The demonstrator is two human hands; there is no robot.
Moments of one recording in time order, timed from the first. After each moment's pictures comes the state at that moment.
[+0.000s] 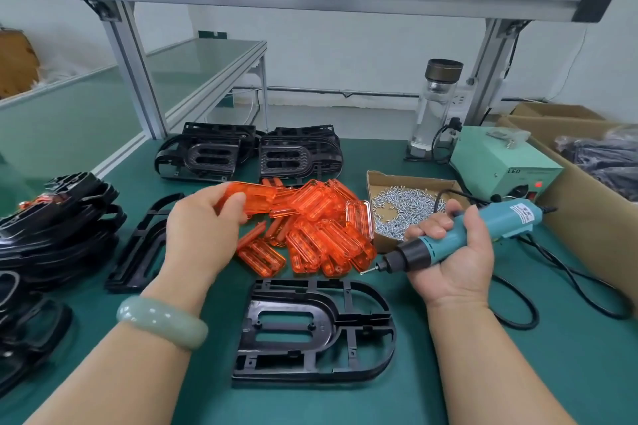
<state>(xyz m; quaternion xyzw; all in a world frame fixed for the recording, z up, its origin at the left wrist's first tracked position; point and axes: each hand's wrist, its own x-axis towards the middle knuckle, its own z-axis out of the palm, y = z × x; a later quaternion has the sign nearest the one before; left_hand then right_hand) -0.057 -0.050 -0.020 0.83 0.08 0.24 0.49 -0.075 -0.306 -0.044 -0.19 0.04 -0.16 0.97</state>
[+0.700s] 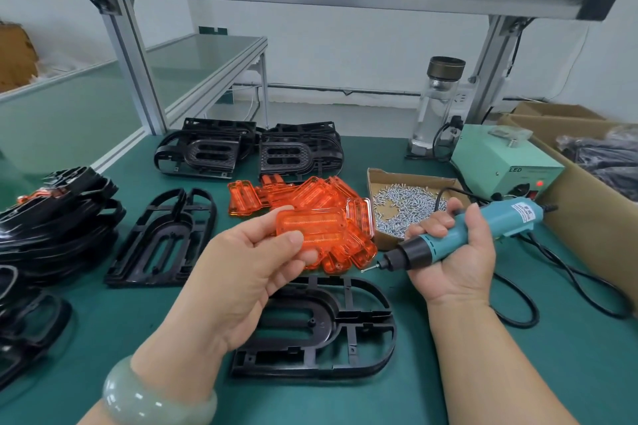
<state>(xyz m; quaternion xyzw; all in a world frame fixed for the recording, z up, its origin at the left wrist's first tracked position) -0.122 -0.090 -0.004 0.56 0.03 -0.05 0.83 -0.076 -0.307 -0.044 -0.19 0.05 -0.15 0.97</state>
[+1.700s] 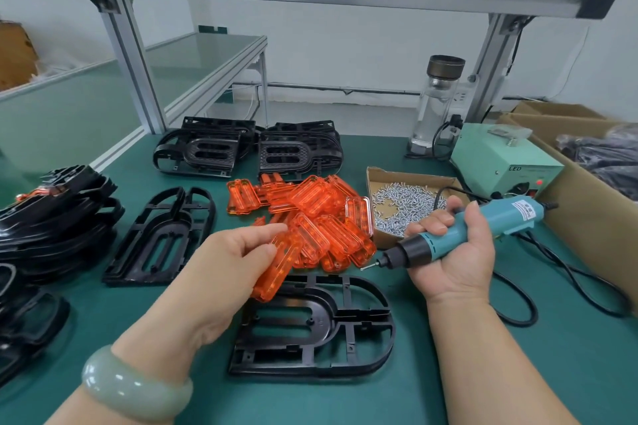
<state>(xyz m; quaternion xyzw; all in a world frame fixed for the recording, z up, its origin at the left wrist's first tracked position) -0.113 -0.071 -0.018 0.76 0.04 -0.04 0.64 -0.075 -0.308 -0.043 -0.19 0.05 -0.15 0.97</state>
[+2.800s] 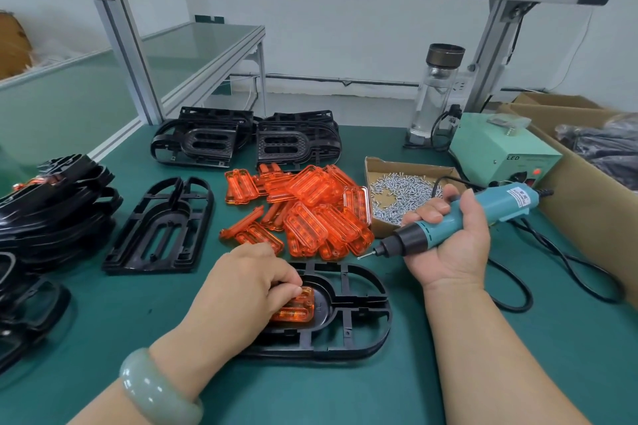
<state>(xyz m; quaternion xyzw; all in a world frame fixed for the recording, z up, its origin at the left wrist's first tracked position) -0.127 -0.072 -0.047 0.94 -0.17 0.09 0.28 -0.076 -0.306 -0.043 -0.20 0.05 -0.15 0.97</state>
